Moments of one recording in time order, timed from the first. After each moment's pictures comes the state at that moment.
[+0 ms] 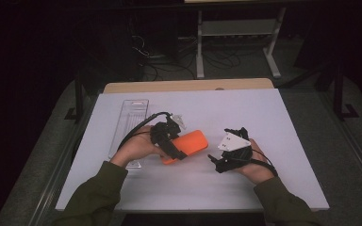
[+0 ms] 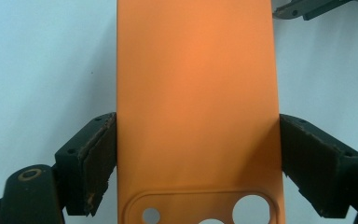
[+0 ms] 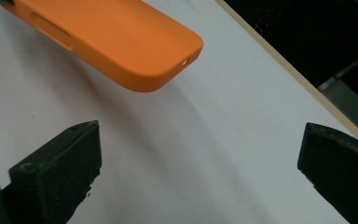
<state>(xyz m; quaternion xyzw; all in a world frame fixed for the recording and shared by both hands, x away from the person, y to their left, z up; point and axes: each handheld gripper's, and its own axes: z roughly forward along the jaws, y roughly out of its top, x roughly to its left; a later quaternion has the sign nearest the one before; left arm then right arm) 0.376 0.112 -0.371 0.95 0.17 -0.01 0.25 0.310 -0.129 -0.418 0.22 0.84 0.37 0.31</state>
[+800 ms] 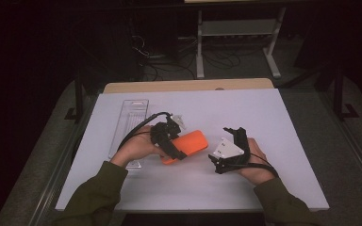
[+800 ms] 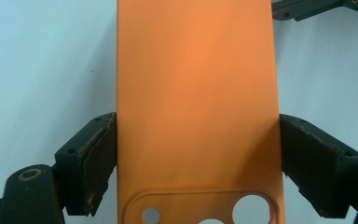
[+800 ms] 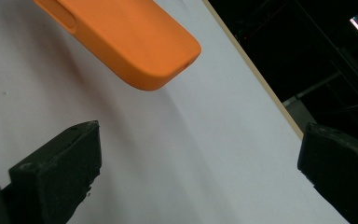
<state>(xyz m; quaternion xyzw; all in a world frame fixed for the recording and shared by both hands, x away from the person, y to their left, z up) 0.376 0.112 -0.372 0.95 0.17 -0.01 0.25 0.303 -0.121 -0.419 0.16 0.84 0.33 0.39</state>
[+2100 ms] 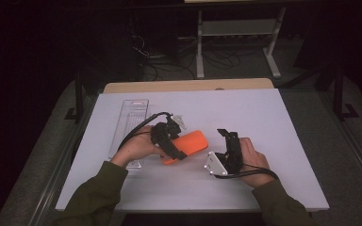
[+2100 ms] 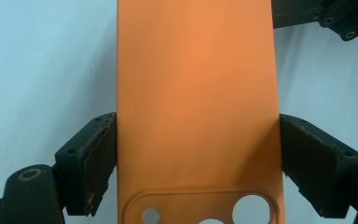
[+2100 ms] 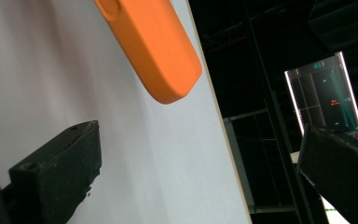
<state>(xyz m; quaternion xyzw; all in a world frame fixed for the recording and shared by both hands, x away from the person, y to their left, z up) 0.375 0.111 -0.372 0.95 0.18 -0.01 0.25 0.285 -0.099 -0.427 0.03 0.82 0.22 0.53</state>
